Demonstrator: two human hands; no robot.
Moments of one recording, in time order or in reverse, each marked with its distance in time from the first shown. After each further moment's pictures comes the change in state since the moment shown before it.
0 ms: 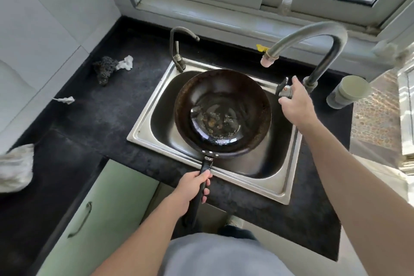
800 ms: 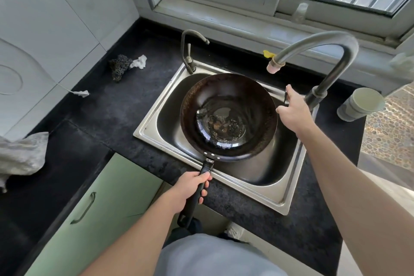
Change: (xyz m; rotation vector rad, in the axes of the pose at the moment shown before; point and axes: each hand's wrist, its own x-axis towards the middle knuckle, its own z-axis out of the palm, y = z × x) left_hand -0.003 0.004 0.003 0.011 -0.001 -0.010; right_hand 0.019 0.010 0.014 -0.024 -0.144 -0.058
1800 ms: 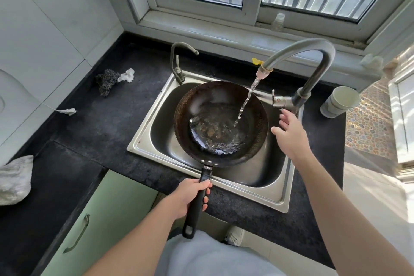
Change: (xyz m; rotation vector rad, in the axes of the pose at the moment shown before) left_hand 0.004 0.006 -0.011 0.008 -0.087 -0.062; right_hand -0.064 0.014 0.011 0.156 0.094 0.111
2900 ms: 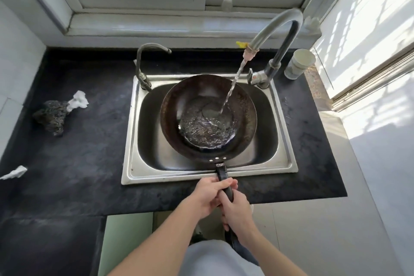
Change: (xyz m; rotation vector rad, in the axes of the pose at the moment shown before) left_hand 0.034 0.017 -0.039 0.151 -0.353 -0.086; right_hand -0.178 0.004 0.230 0.371 0.101 0.515
